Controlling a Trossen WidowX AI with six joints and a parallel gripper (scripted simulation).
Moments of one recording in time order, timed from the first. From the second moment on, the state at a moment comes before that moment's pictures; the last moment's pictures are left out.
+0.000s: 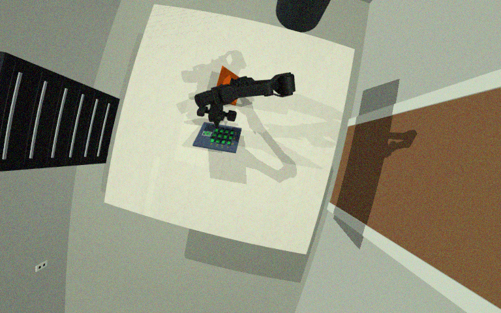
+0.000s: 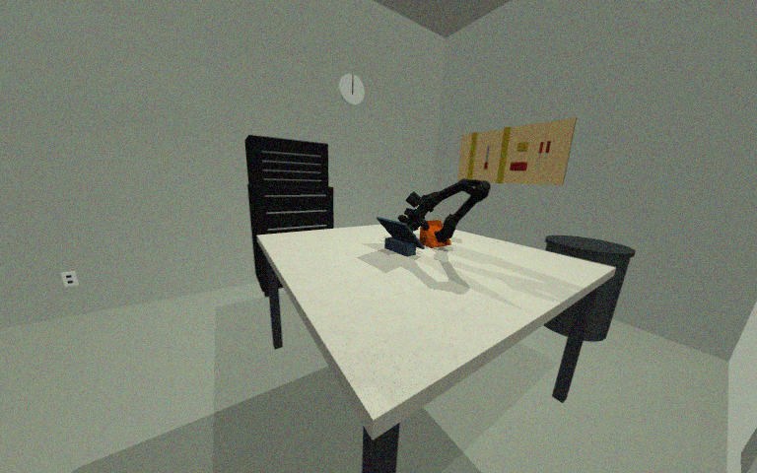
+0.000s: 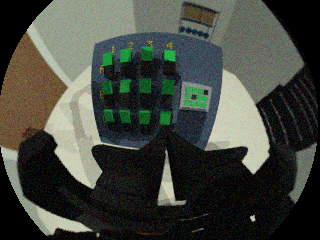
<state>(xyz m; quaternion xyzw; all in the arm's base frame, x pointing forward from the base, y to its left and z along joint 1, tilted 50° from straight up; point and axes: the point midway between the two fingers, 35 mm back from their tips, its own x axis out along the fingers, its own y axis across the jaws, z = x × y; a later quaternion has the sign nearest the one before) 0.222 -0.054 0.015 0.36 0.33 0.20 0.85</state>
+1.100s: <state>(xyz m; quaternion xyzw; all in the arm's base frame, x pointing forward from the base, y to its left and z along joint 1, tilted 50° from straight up) 0.224 -0.051 0.013 0.36 0.33 0.20 0.85</state>
